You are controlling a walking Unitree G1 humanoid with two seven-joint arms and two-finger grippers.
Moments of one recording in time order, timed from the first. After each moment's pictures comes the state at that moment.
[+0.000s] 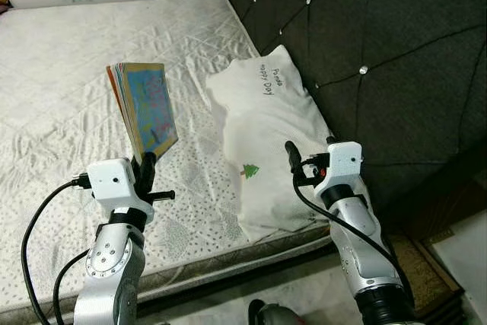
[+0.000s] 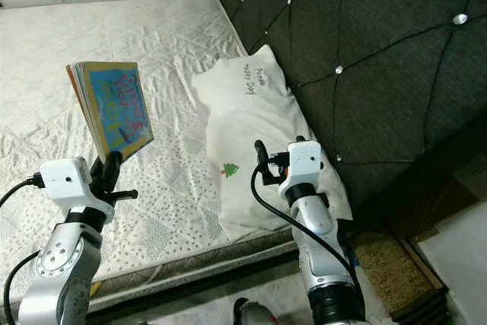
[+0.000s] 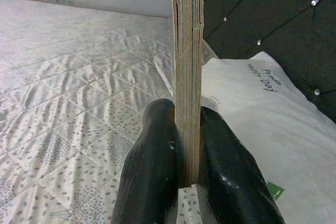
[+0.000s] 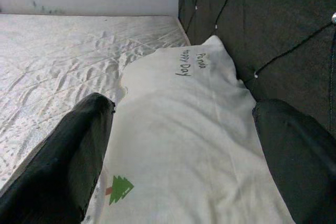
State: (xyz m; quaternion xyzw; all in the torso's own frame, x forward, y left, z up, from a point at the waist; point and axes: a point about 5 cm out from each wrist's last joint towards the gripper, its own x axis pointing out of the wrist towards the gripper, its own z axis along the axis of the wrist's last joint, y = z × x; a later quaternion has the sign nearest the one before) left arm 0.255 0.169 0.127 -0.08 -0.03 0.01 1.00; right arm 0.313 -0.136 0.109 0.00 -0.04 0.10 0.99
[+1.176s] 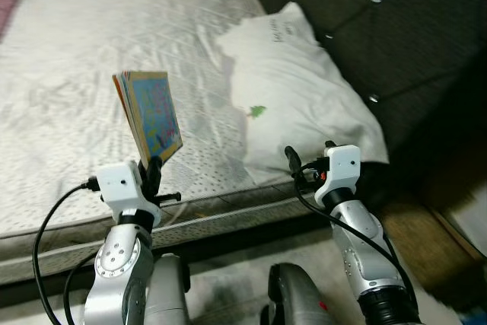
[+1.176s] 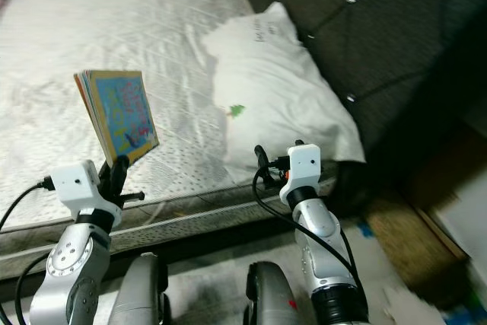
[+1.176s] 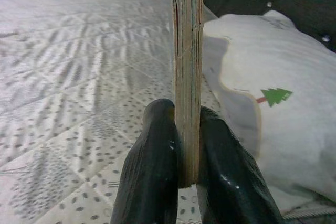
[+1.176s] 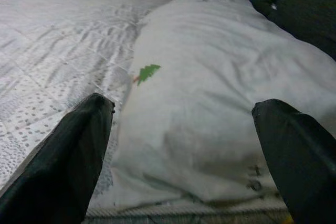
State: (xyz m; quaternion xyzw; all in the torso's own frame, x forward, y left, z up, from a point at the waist) left arm 0.259 0.162 0.121 -0.10 -0.02 0.02 0.99; right arm 0.313 -0.138 0.103 0.00 -0.03 0.11 0.99
